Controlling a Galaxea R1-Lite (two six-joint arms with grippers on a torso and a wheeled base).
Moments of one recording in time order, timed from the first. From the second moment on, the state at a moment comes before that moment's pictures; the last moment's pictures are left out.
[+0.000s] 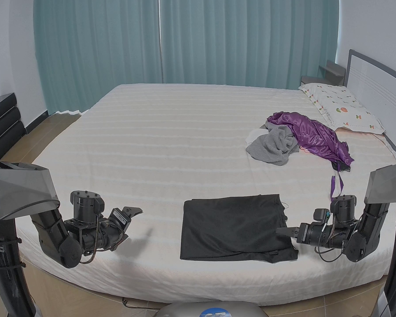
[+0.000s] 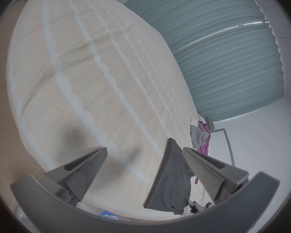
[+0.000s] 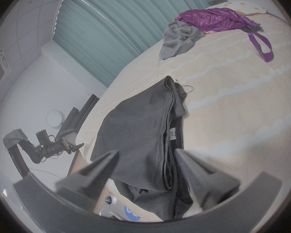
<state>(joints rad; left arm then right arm) -0.23 2.18 -0.49 -1.10 -0.14 -1.12 0.14 2.29 -0.41 -1.26 0.48 0.44</state>
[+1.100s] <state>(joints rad) -0.23 2.18 -0.49 -1.10 -0.14 -1.12 0.08 2.18 -0.26 -1.26 0.50 0.32</state>
